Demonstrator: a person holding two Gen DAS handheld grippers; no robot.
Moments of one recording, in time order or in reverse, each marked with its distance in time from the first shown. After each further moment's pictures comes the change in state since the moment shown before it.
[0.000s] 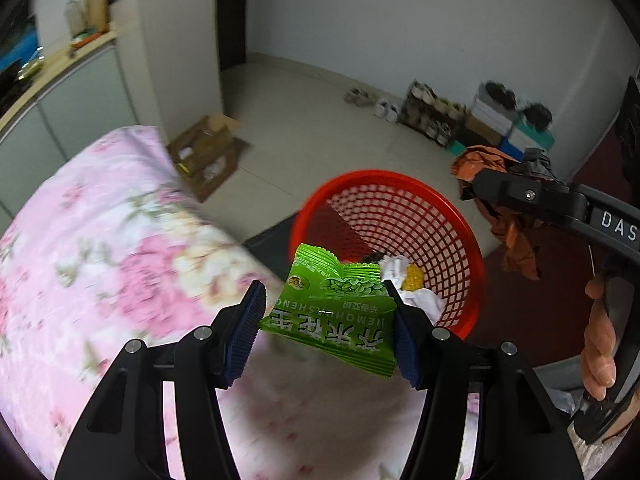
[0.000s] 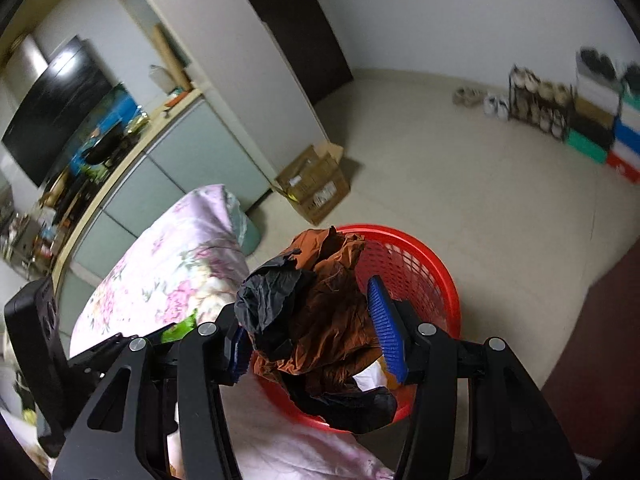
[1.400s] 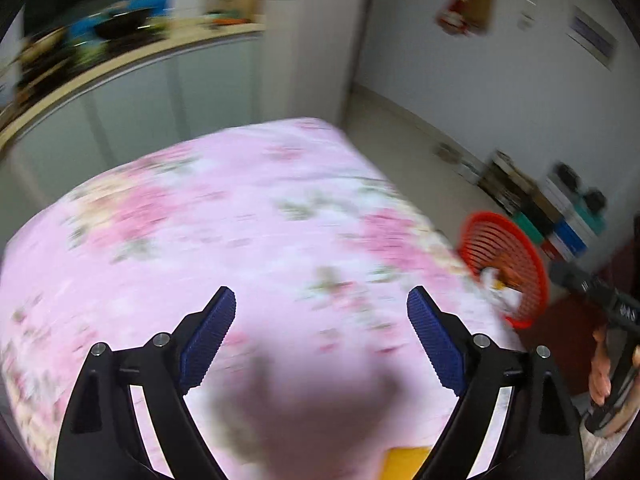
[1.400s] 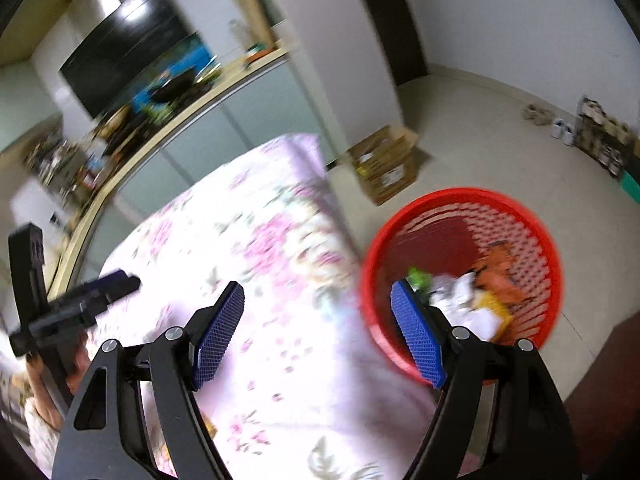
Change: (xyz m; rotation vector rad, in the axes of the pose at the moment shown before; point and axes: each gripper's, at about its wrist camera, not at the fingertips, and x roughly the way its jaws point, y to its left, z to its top) left arm -0.148 0.171 -0.102 -0.326 -0.153 0.231; right arm -0.002 0.094 -0.055 -0.244 0.073 0.175
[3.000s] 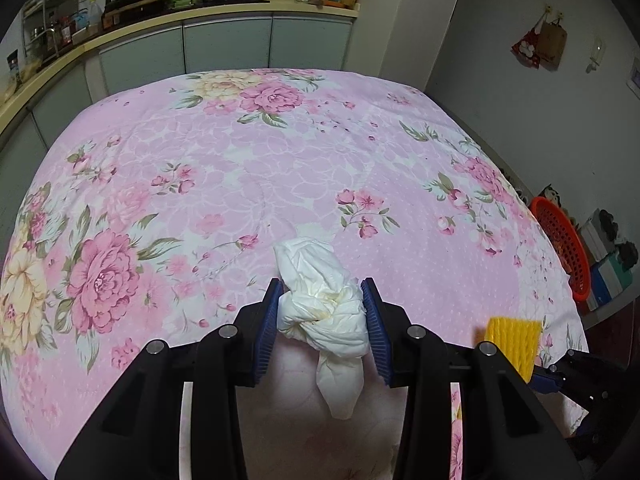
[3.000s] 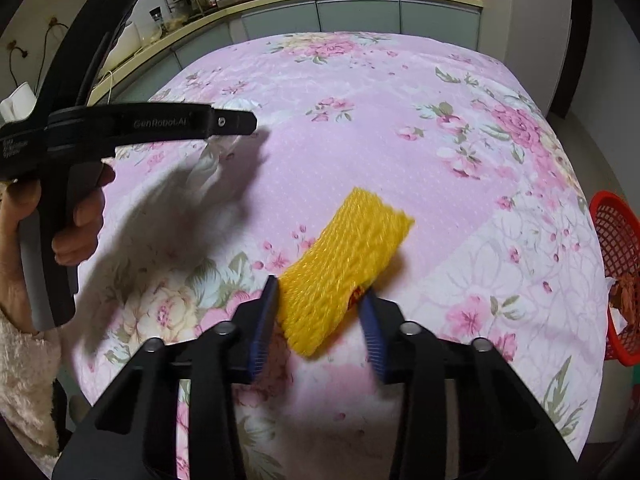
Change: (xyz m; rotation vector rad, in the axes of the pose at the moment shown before) left arm -0.012 0.063 -0.115 -0.202 -0.001 0.121; right arm 0.057 0.161 -0.153 -0.584 0.269 0.125
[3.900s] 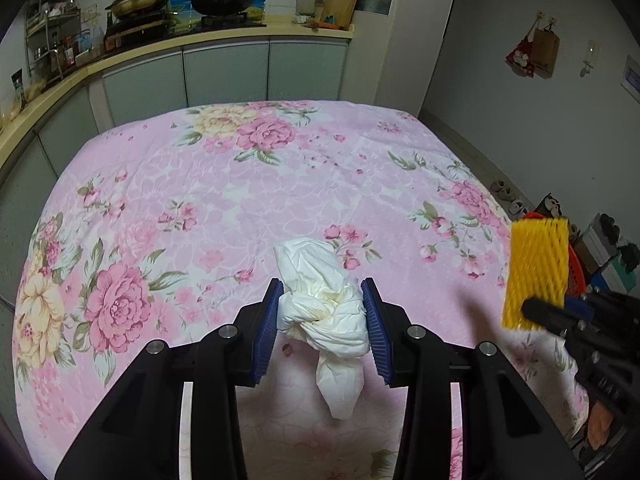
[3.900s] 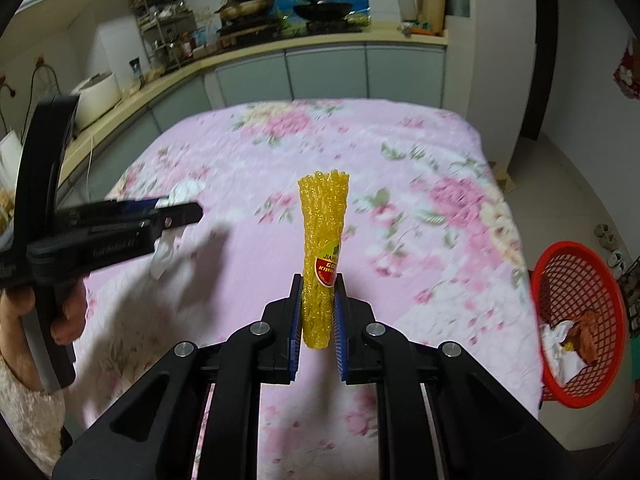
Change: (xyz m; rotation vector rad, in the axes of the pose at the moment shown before) left arm -0.024 -0.014 0.016 0.025 -0.078 0.013; right arm -0.047 -0.043 0.046 0.061 -0.179 -0.070
